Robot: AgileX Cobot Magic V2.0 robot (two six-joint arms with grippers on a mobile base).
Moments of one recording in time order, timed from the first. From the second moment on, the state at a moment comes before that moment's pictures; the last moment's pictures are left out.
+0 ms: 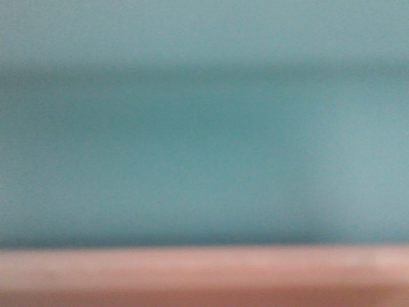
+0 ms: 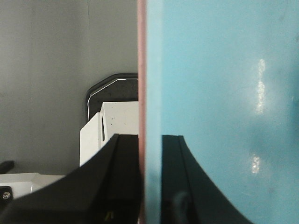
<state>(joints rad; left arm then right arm) -0.92 1.30 -1.16 0.00 1.25 -0.87 0.98 1.21 -1.05 -0.22 1.26 1.11</state>
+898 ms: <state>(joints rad) -0.92 1.30 -1.16 0.00 1.25 -0.87 0.98 1.20 -1.05 -0.23 1.26 1.11</state>
